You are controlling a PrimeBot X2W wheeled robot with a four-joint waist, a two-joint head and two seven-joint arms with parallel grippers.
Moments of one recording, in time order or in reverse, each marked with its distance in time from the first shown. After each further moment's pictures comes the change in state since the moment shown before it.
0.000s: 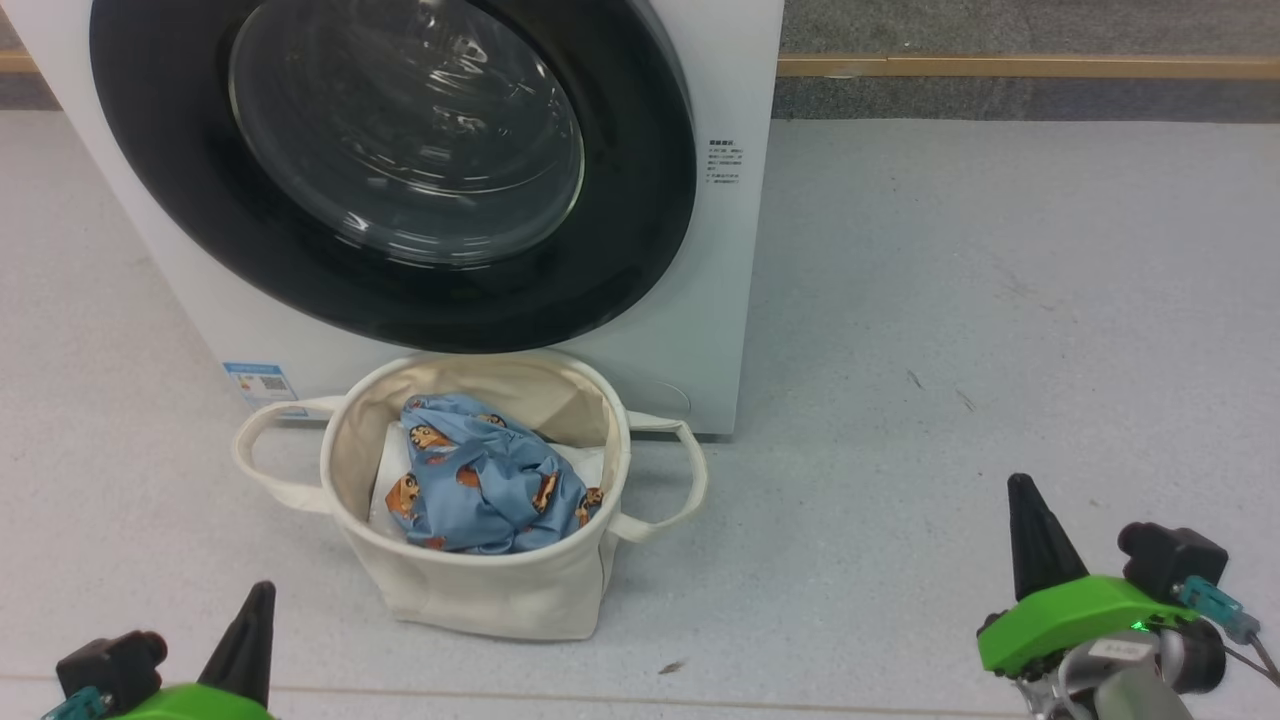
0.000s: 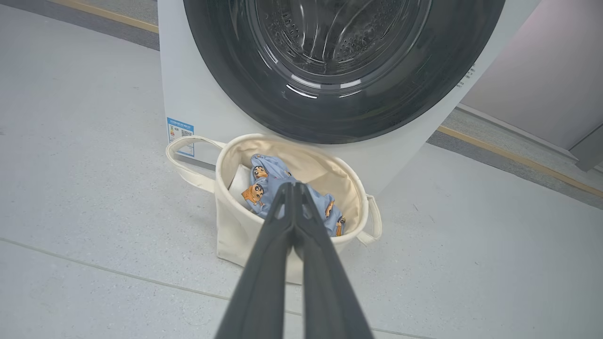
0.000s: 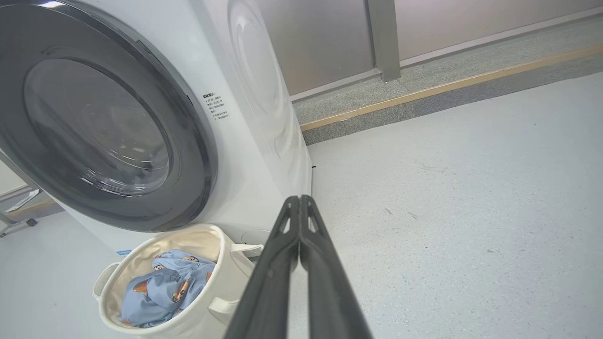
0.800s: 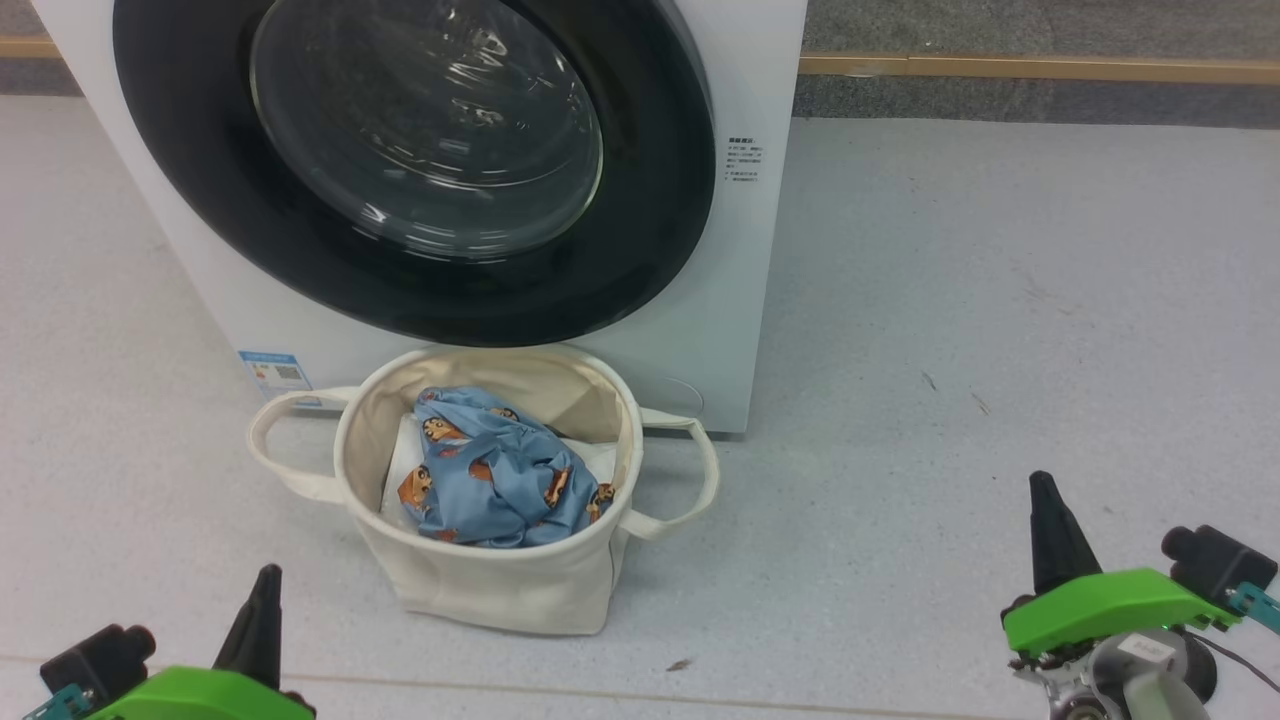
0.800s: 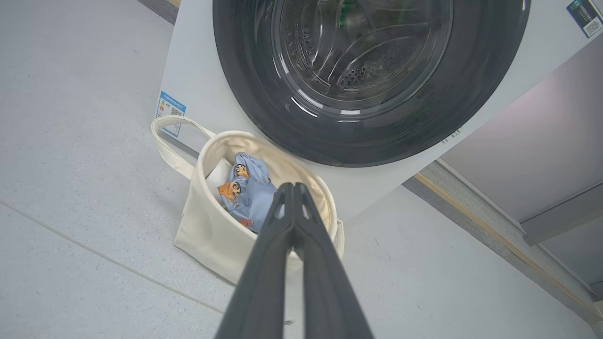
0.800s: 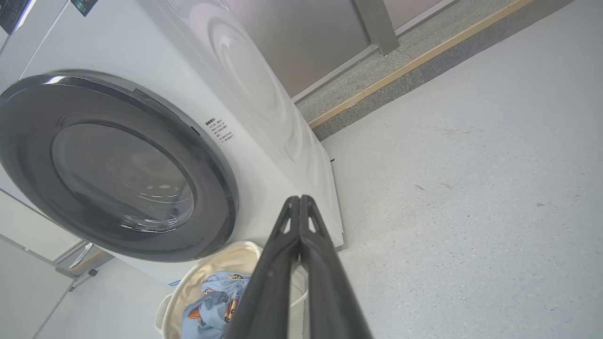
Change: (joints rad) left arm 0.005 -0.059 0.060 -0.056 -0.191 0.000 0.066; right arm 0.011 0.000 -0.018 -0.041 0.265 0.000 0.062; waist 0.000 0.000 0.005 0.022
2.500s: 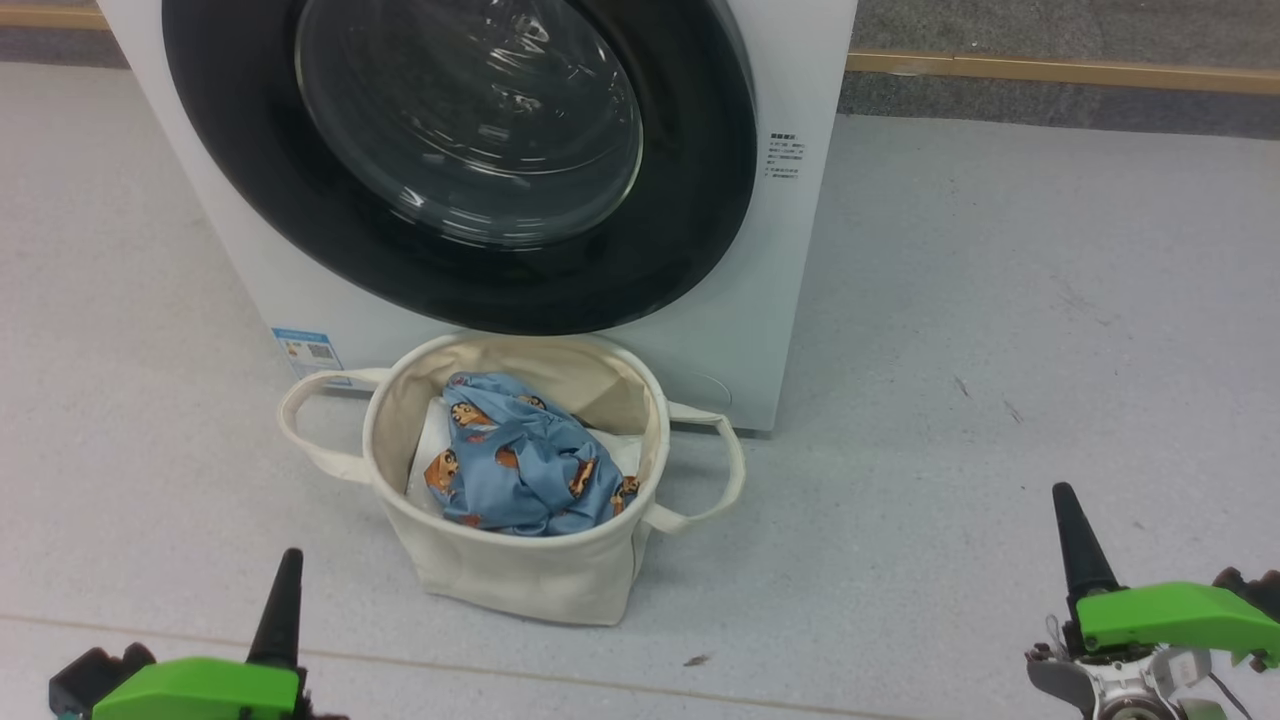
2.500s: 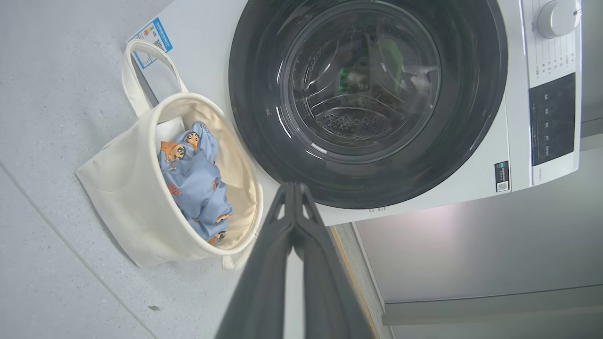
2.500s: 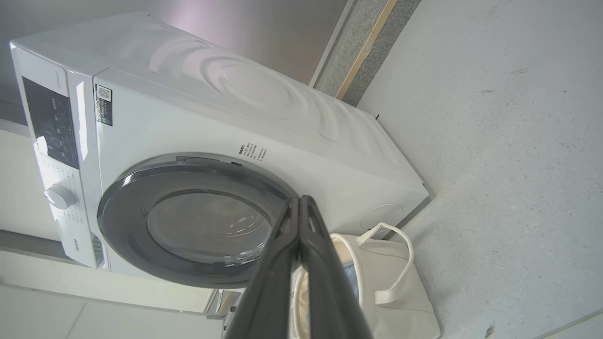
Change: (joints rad) left arm 0.033 -0.132 0.128 -0.117 -0.419 0.000 0.142; right arm 0.045 0.000 -0.037 -0.086 0.589 0.000 0.150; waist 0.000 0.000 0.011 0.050
